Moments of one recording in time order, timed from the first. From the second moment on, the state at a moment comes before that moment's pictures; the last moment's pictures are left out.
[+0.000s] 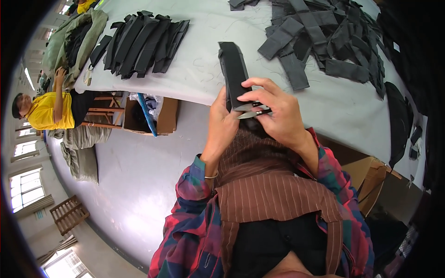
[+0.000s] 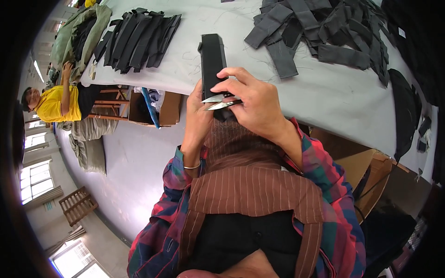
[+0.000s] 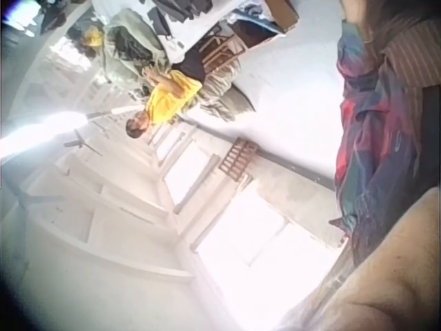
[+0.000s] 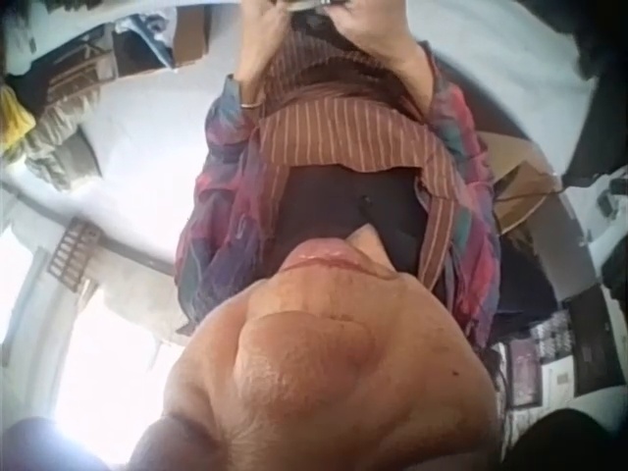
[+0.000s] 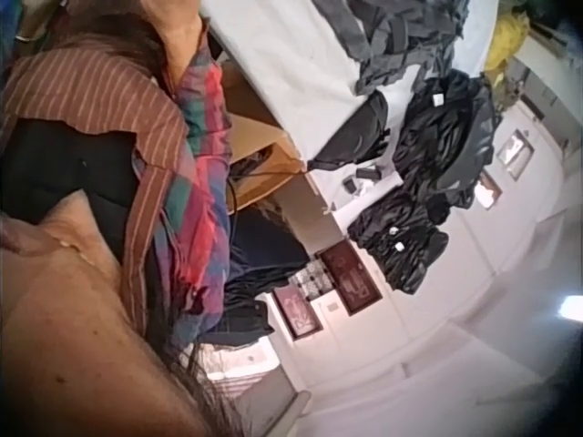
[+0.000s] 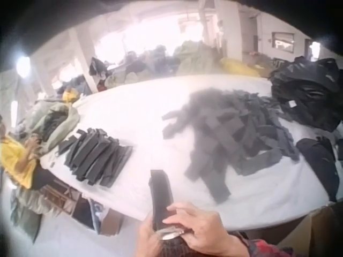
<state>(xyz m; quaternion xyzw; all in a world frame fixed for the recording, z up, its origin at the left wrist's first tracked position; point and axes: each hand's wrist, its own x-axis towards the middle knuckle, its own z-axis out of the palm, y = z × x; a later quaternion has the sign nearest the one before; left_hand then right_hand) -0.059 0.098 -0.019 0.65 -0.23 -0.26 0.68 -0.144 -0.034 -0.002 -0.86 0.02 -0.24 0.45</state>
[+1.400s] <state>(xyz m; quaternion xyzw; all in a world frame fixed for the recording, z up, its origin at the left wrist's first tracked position) -0.044 0.126 0.000 0.64 -0.21 -0.31 0.67 -0.151 -0.052 0.006 -0.88 0.01 -0.27 0.39</state>
